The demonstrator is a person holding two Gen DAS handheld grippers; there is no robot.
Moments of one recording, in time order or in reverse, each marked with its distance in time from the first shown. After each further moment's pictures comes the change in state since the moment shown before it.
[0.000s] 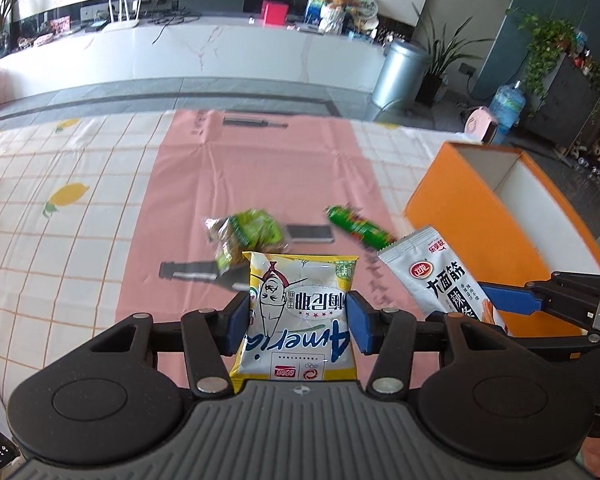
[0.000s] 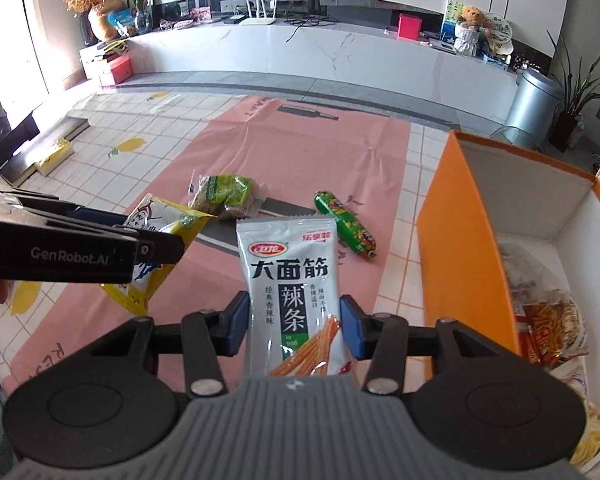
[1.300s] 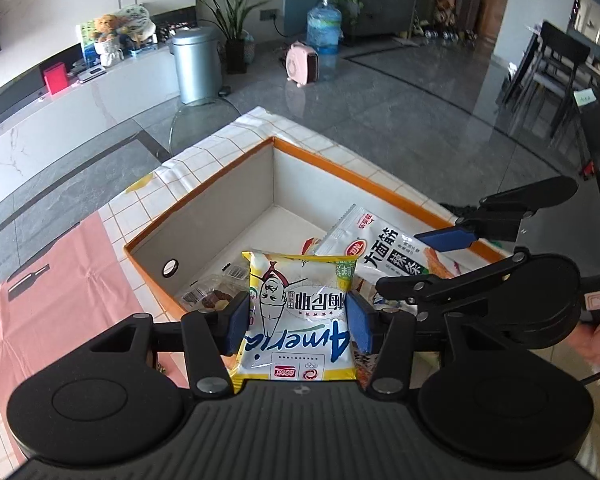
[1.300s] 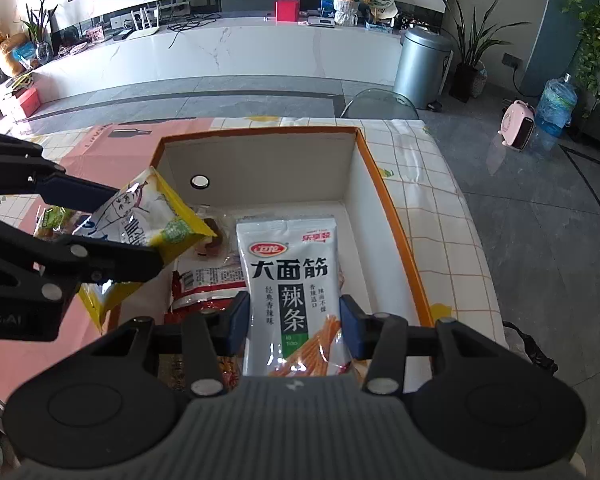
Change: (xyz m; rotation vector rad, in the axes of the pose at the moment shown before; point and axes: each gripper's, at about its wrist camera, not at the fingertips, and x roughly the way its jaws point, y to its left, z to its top) left arm 0.066 -0.226 0.059 0.576 0.105 -0.253; right arm -0.061 -0.203 -0.014 0.170 0.086 -0.181
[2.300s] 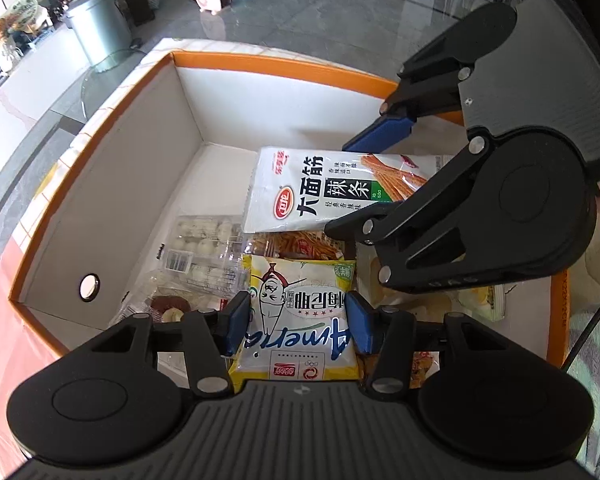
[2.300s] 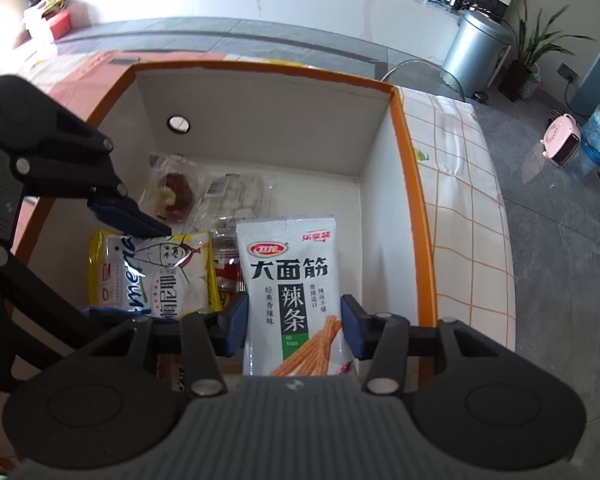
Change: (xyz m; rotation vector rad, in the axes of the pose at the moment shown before) left arm 0.099 -0.017 0.002 0.283 0.252 -0.104; right arm 0.077 -0.011 0.020 -0.218 0.146 0.037
